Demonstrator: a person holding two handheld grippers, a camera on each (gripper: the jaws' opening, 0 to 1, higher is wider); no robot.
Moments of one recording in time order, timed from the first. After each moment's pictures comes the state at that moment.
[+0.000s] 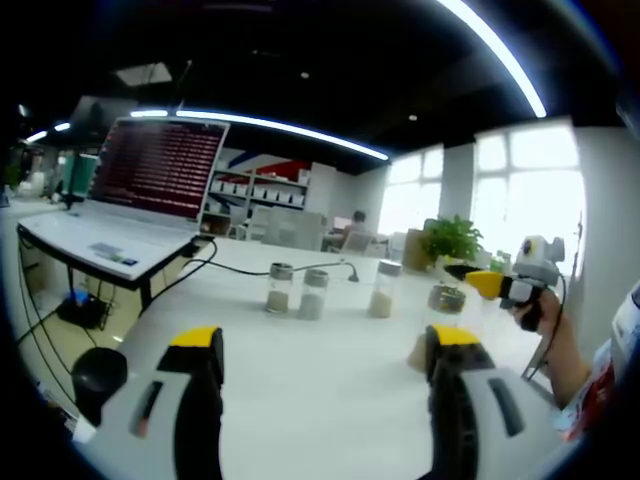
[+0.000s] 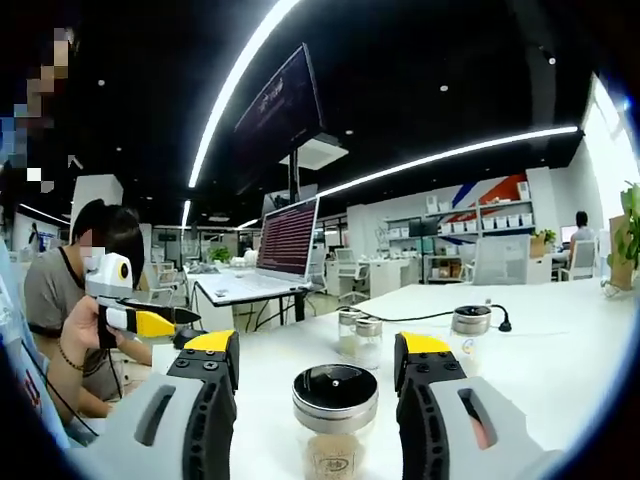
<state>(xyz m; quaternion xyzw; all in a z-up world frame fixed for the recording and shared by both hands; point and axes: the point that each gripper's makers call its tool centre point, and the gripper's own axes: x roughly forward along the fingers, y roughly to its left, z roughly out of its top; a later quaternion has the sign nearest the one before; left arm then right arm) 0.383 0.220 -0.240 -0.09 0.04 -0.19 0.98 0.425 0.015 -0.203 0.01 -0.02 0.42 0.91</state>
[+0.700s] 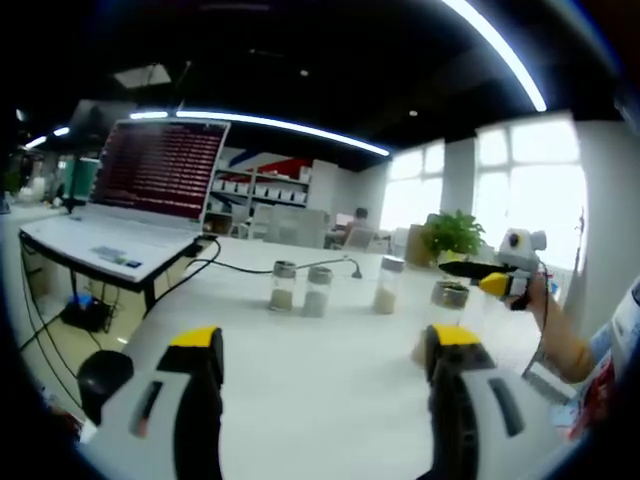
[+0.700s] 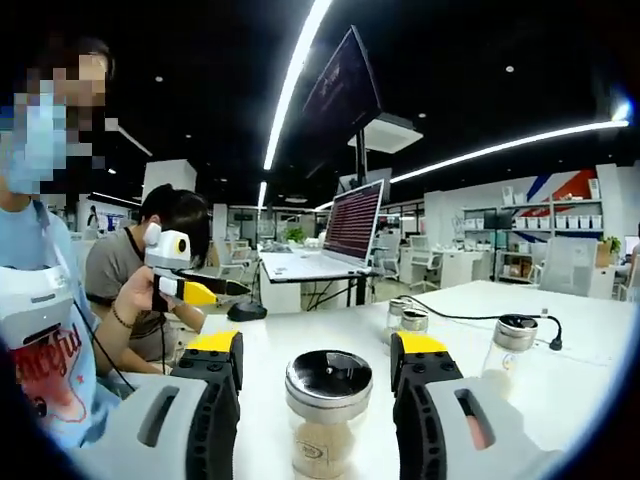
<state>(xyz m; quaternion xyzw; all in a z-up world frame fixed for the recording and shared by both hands) 0.384 0.217 -0.239 -0.08 0.04 -0.19 0.98 0.421 0.012 -0.211 -0.01 0.00 0.59 0.81</state>
